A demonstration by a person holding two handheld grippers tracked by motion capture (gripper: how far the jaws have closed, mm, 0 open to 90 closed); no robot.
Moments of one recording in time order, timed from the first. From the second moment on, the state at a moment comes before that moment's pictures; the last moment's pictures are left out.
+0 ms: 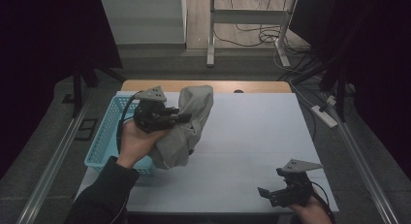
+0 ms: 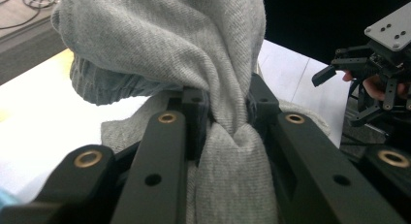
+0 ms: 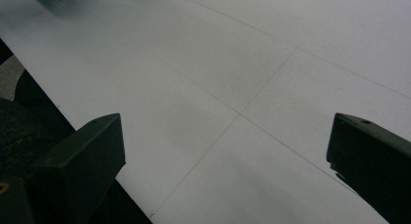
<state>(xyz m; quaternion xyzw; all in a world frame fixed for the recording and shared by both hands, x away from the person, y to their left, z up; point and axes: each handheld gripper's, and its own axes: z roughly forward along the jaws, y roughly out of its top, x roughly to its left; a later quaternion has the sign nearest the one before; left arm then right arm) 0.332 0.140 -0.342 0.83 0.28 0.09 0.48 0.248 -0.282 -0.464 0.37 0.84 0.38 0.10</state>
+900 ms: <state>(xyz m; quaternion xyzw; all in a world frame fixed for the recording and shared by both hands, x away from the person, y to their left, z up) 0.377 0.085 -0.369 0.85 0.28 0.07 0.45 0.248 -0.283 -0.464 0.38 0.84 0.38 0.10</state>
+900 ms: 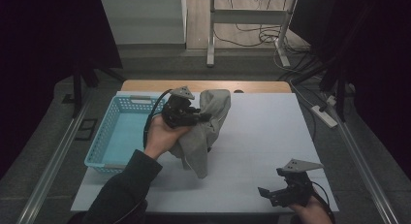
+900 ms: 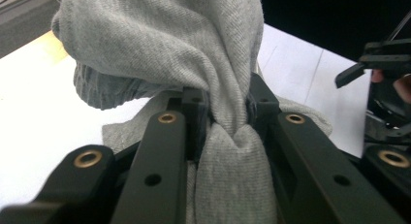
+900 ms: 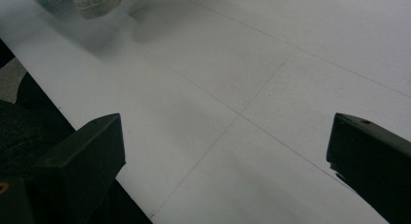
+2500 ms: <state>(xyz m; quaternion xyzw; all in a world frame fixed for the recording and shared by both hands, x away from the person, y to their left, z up) 0.422 0.036 -0.466 0.89 0.31 0.02 0.35 0.248 -0.283 -0.464 0.38 0.84 0.38 0.09</state>
